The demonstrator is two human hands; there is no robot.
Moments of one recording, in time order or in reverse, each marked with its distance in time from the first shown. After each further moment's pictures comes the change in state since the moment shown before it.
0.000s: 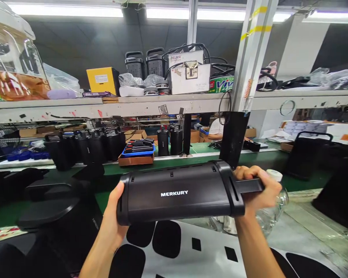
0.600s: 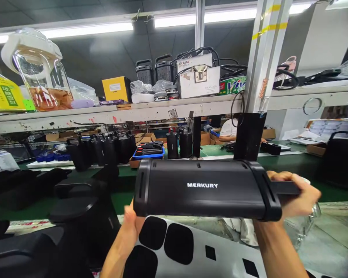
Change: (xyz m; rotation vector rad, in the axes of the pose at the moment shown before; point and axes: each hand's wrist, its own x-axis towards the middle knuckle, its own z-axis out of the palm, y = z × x) left_hand 0.014 -0.029 -0.032 0.040 -0.365 0.210; right_hand 0.018 0.016 -0.029 0.022 0.041 0.078
